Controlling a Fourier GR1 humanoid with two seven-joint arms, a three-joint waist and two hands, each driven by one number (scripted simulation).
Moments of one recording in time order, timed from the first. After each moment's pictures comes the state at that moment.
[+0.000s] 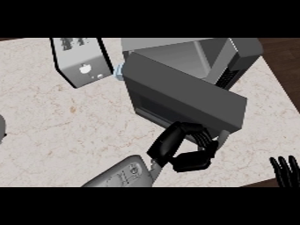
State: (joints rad) left arm -0.59 0.01 -0.90 -1.16 0.30 0.37 -0.09; right arm 0.48 -0.27 0.05 -1.66 -0.26 0.35 -0.79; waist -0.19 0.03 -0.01
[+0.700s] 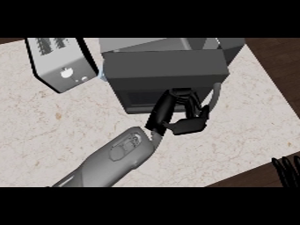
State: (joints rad) left arm -0.78 0.00 -0.79 -0.99 0.53 0.51 -0.22; right arm 0.50 -0.35 0.08 -1.82 -0.36 0.41 -0.69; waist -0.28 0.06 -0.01
